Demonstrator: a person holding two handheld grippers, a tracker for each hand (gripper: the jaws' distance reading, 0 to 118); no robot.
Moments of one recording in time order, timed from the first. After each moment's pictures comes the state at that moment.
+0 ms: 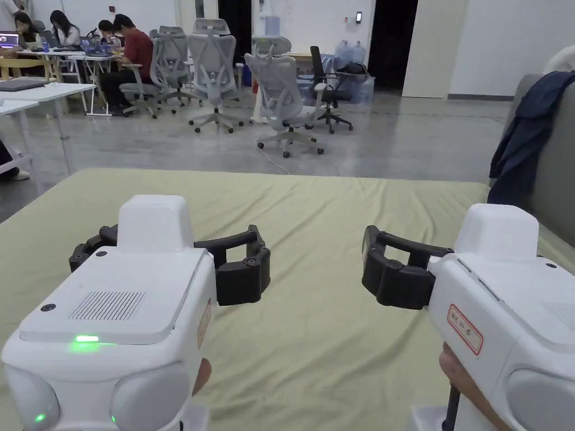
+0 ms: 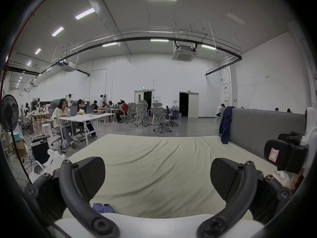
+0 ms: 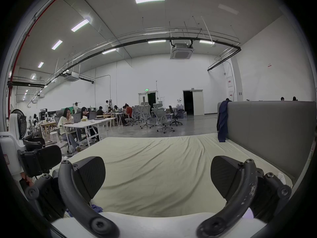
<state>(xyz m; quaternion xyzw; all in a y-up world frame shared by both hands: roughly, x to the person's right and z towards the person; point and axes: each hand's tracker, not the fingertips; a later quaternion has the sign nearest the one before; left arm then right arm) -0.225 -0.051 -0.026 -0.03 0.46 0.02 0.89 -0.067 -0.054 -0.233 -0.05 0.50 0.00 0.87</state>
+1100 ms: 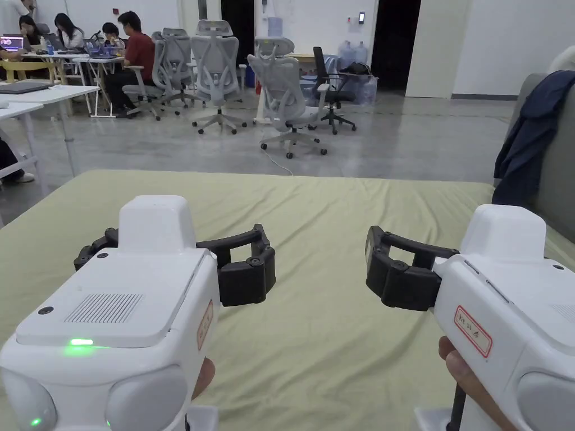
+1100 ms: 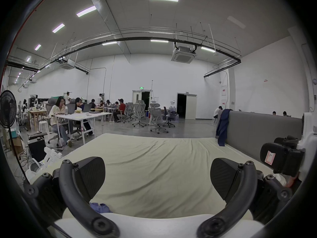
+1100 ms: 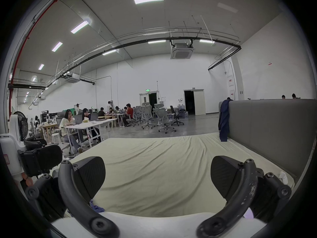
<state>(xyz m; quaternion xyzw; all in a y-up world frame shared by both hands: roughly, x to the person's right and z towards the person) -0.230 -0.054 -0.024 -0.02 0.45 0.03 0.89 -0.066 -0.054 -0.234 -0.05 0.51 -0.01 0.86</state>
